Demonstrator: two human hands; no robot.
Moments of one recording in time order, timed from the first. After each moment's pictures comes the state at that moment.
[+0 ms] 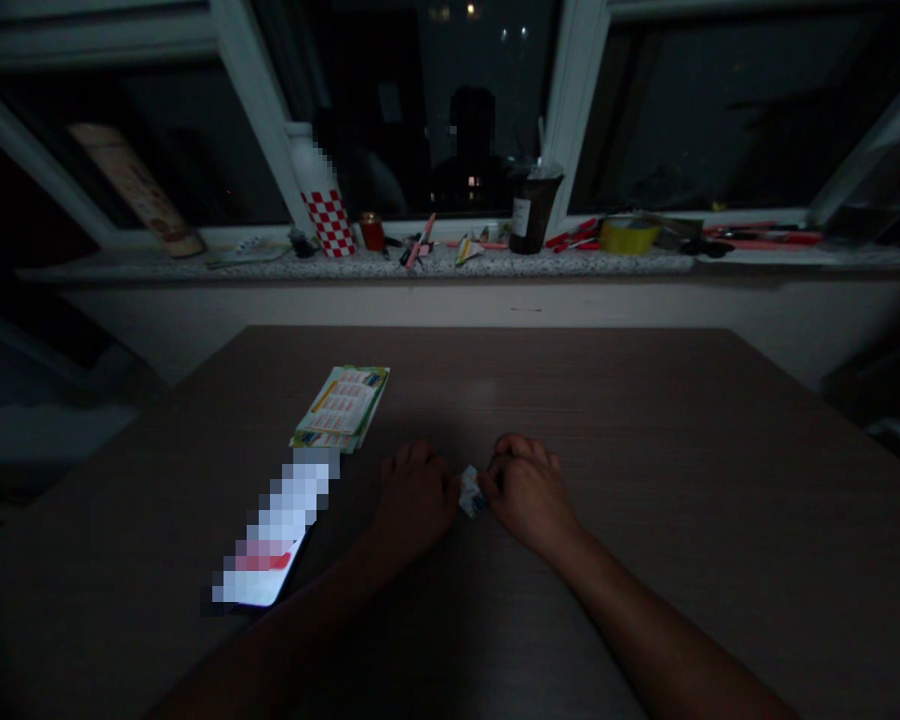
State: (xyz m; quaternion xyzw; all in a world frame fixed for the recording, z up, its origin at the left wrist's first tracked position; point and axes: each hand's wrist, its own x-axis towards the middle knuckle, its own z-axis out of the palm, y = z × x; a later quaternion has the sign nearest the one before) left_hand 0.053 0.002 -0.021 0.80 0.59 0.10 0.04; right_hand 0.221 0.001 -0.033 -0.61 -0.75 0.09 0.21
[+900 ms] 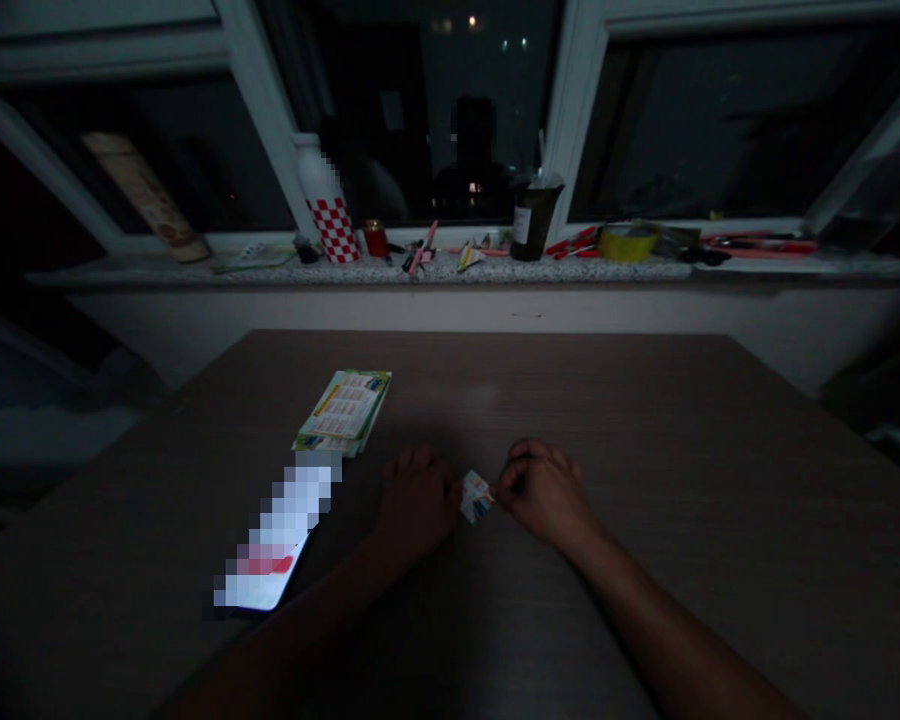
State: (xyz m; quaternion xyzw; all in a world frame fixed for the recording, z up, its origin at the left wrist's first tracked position) left_hand 0.051 0.002 -0.019 0.81 0.58 0.10 0.05; right_hand 0.237 0.003 -0.028 -0.65 -0.72 0.16 0.20
